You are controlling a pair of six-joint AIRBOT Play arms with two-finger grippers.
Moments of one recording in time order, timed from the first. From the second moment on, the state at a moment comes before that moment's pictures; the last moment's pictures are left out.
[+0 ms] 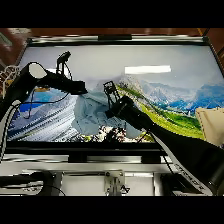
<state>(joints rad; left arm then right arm) -0.22 -1.48 1.44 1.00 -1.10 -1.40 0.78 -1.55 1.27 -1.92 0.97 2.05</state>
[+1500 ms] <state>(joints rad) -0.36 -1.35 1.09 1.23 -0.75 -1.30 0.72 -1.35 1.27 -1.75 1.02 1.96</state>
